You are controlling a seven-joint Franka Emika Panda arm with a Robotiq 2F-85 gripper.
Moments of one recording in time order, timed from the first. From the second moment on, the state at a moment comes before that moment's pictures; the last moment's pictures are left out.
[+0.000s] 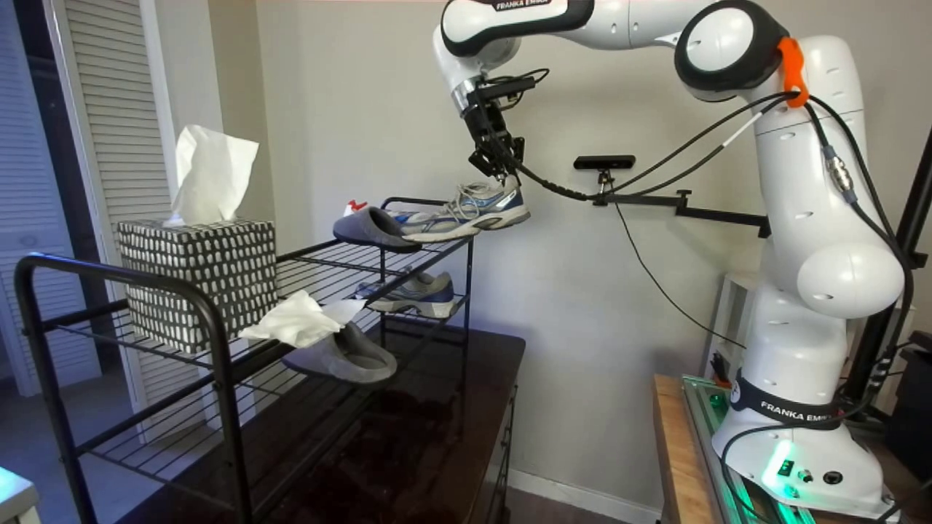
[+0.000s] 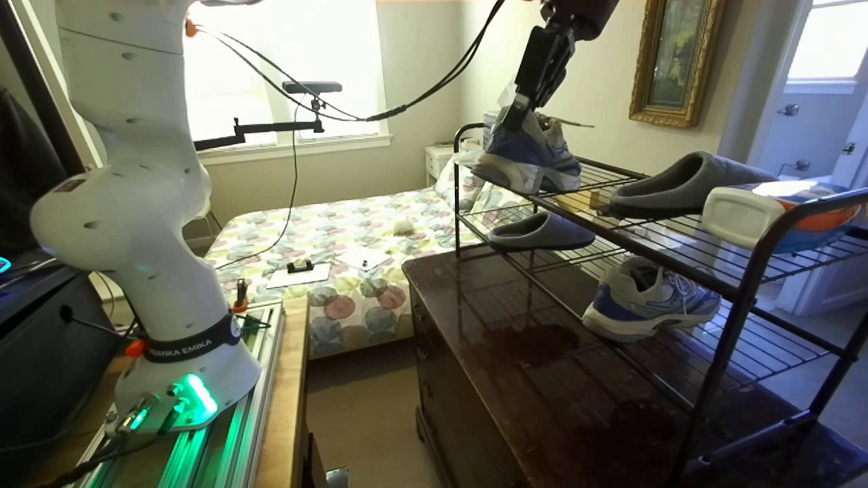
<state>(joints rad) -0.12 0.28 -0.11 -1.29 -0.08 1.08 0.52</state>
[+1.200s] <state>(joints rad) -0.04 0.42 -0.11 -1.32 -0.57 0.94 0.21</state>
